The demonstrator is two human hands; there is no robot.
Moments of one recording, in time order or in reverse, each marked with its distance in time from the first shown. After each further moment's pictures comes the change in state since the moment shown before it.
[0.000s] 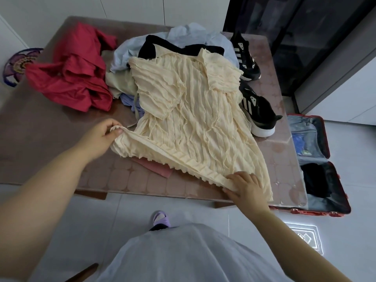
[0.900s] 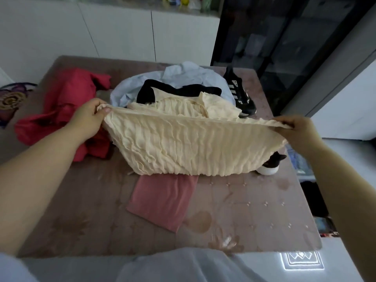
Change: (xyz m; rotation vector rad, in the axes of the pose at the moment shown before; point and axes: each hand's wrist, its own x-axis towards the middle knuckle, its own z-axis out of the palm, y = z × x) left_hand 0.166 0.023 -0.074 0.062 0.243 0.109; right_hand 0.207 -0.011 -0.172 0.324 0.192 0.237
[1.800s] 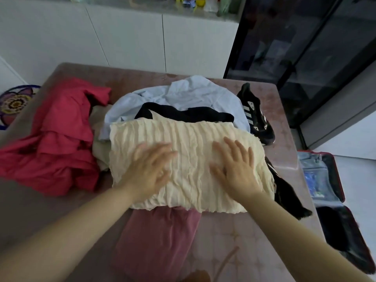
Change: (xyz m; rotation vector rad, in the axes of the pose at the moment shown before) left_hand -0.010 0.048 0.119 0.482 -0.229 0.534; right_hand 0.055 -0.021 0.144 -0.381 -0.229 -0.285
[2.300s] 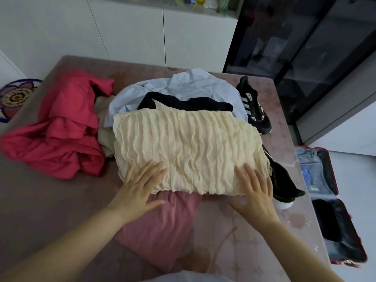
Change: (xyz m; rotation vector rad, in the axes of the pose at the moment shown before) left_hand -0.094 -0.002 0.038 0.137 -0.071 0.080; right_hand -0.103 0.049 0.035 -0.089 0.028 0.075
